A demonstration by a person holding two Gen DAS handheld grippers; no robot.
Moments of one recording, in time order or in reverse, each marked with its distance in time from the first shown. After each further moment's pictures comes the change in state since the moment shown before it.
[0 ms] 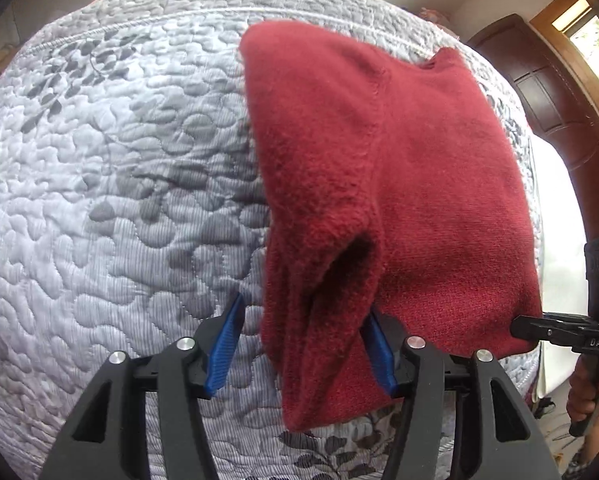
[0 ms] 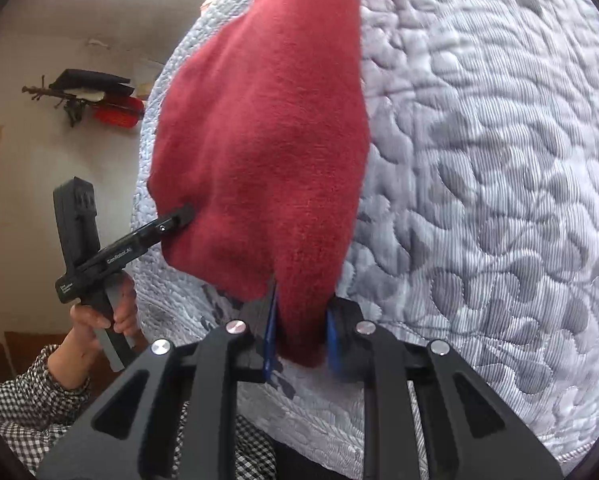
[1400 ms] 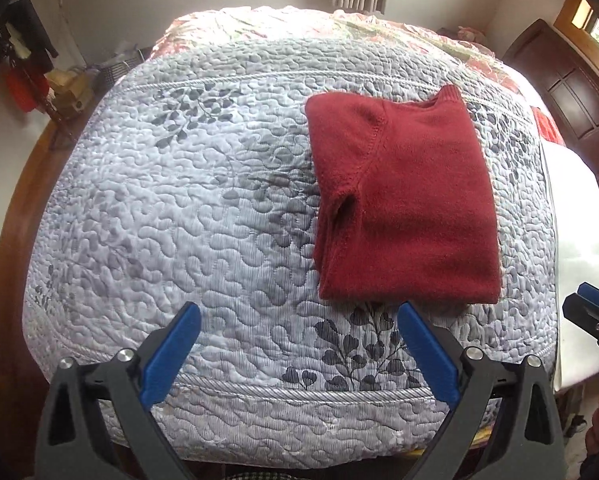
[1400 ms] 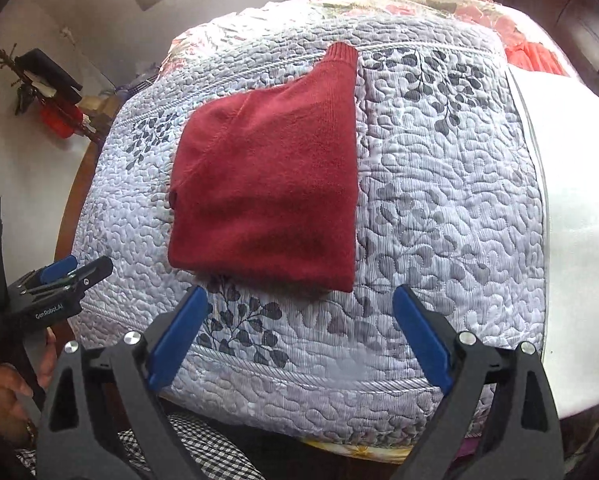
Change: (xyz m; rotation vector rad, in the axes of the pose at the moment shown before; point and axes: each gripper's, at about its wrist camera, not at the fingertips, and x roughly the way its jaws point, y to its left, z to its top) left arm -0.138 -0.040 -0.052 -0.031 -0.099 0.275; right arm -0.080 0.129 -0.059 -0.127 -0.259 -0.430
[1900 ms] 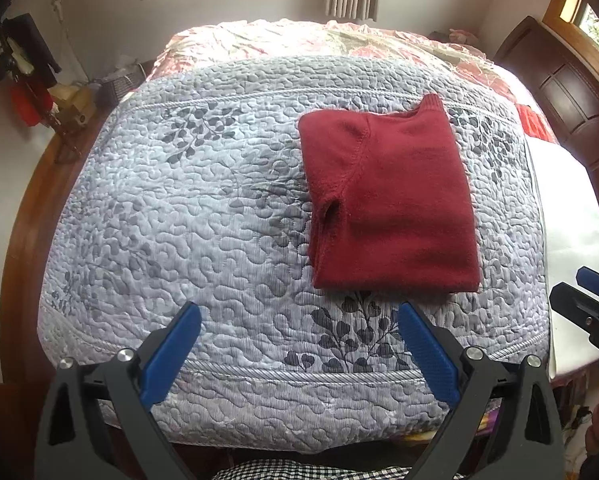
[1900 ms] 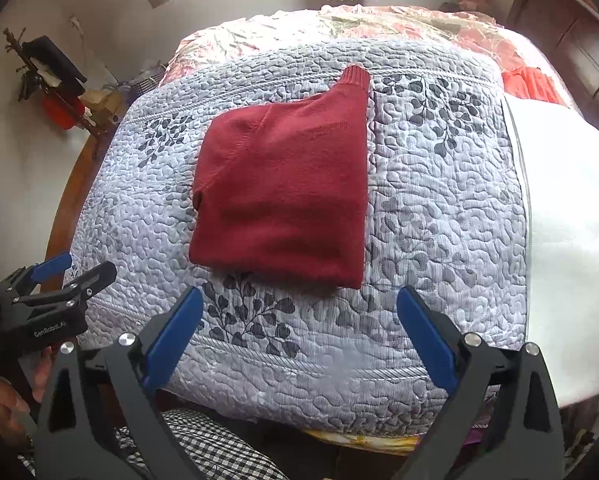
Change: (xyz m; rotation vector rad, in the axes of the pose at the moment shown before) left arm -0.045 -0.010 -0.009 0.037 -0.027 0.014; right arm -0.035 0.033 -0.004 -0.048 -0.023 -0.051
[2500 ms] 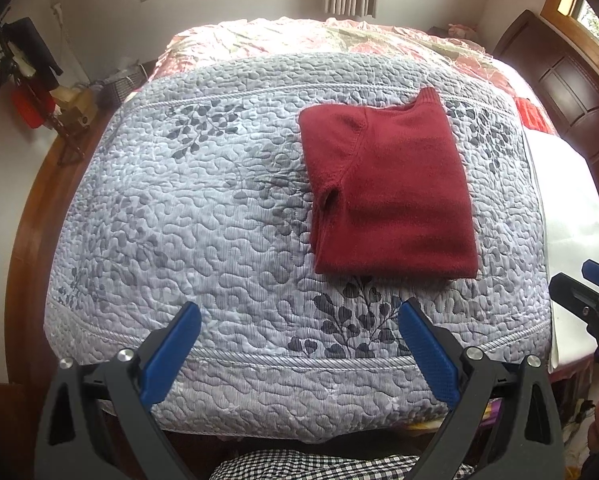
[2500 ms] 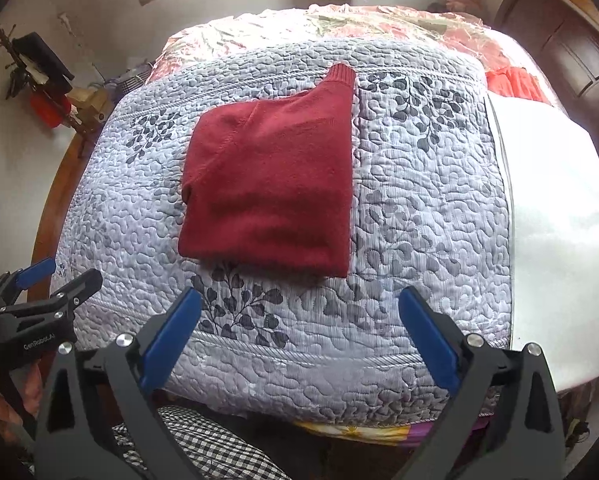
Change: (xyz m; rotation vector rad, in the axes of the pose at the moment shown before) left arm -0.010 -0.003 -0.011 0.013 0.012 0.017; right arm -0.006 0.002 -0.007 0.000 0.005 -0.062
